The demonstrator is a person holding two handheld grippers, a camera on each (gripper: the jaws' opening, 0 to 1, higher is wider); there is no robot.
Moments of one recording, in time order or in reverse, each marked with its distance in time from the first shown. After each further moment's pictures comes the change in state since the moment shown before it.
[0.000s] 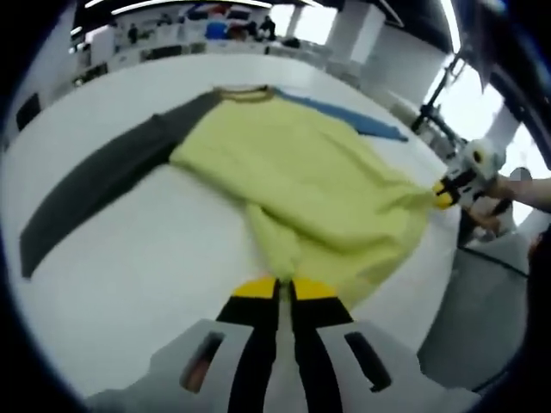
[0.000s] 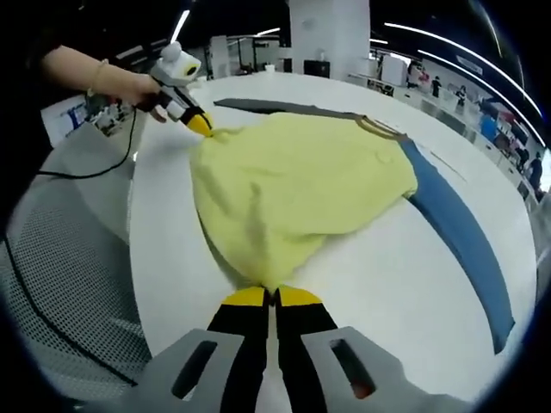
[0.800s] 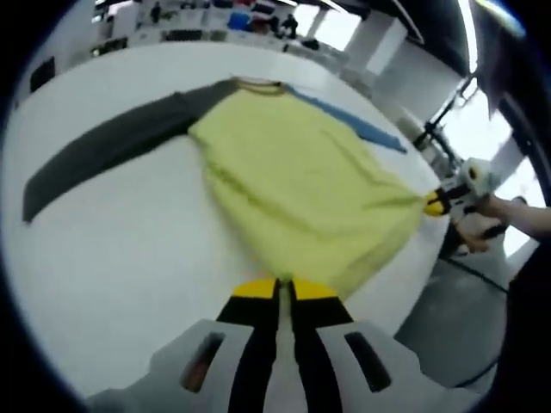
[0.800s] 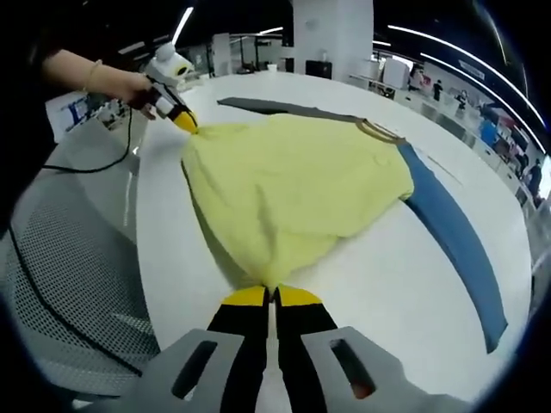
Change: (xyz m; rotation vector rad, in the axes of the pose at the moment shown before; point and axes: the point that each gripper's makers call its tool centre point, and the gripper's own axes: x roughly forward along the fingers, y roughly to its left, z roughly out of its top) left arm -0.025 -0.010 -0.018 -0.147 0.009 -0.019; right arm -0.012 0.003 -0.002 -0.030 0.012 -0.009
